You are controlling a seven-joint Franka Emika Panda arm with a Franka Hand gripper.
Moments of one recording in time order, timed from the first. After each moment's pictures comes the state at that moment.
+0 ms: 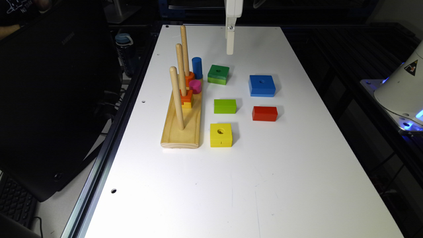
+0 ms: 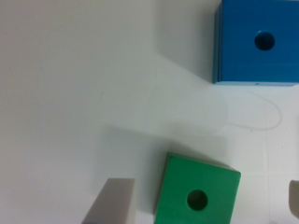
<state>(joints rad) -0.42 0.15 0.17 -2.29 -0.05 2.41 0.59</state>
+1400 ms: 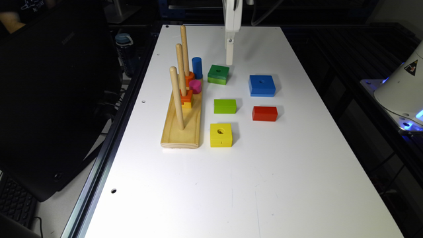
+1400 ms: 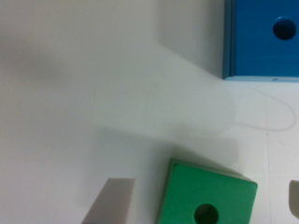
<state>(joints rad) -0.42 0.23 0.17 -2.31 -0.07 2.50 0.59</state>
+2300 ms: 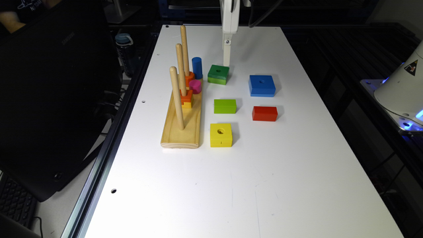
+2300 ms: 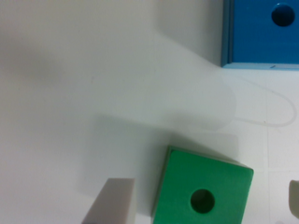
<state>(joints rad) -0.41 0.23 0.17 -2.29 -0.07 2.51 0.59</state>
